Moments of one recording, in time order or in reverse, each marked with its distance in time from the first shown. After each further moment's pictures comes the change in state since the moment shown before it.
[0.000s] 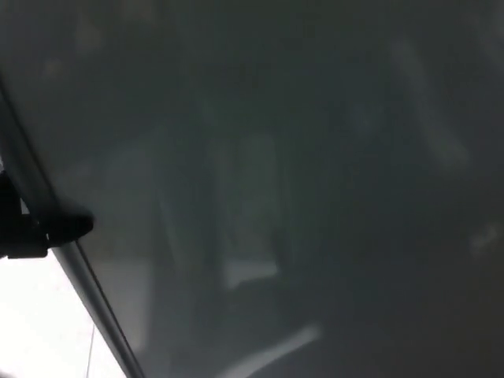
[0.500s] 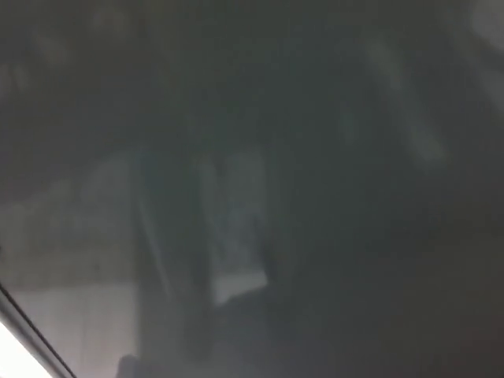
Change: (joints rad) left_arm 0.011 0.231 0.039 0.236 -0.005 -0.069 -0.112; right_arm 0.003 -0.003 0.006 0.001 -0.001 0.001 -0.001
